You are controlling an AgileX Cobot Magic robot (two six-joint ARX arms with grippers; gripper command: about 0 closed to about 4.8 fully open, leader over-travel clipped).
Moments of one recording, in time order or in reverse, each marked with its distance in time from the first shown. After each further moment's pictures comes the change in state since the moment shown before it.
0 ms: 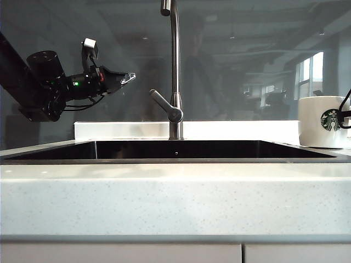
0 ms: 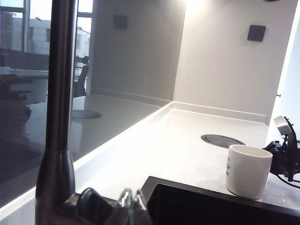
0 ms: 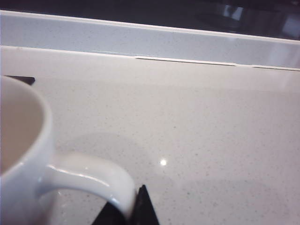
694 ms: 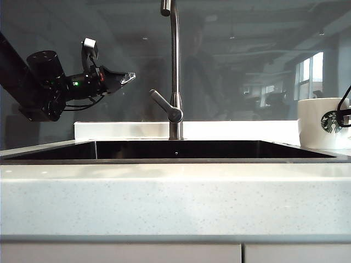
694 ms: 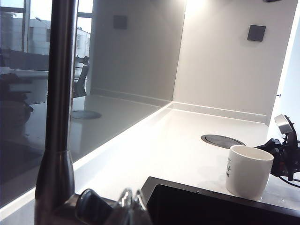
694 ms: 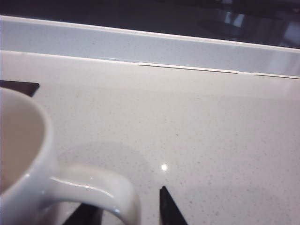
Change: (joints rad) left arm 0.000 0.000 0.001 0.000 0.000 0.000; right arm 0.001 -0.001 0.005 0.007 -0.010 -0.014
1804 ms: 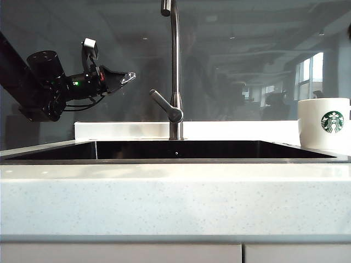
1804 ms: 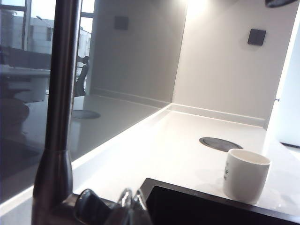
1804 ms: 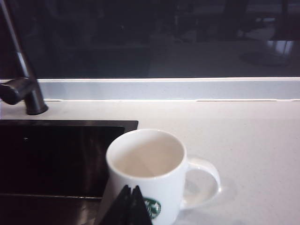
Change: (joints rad) left arm -0.002 0.000 -0.001 0.000 -0.007 -0.033; right arm 0.167 -0.863 -0.219 -0.557 -0.003 0.160
